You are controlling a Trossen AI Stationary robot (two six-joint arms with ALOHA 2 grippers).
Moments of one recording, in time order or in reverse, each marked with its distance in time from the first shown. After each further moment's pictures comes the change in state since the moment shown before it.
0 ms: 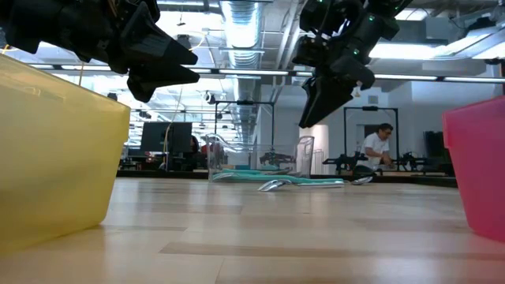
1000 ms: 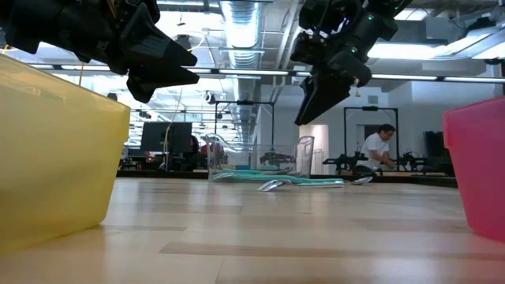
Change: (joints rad) left arm 0.000 0.000 0.000 -0.008 0.001 0.000; right arm 0.000 0.000 0.000 0.032 -0.024 0.019
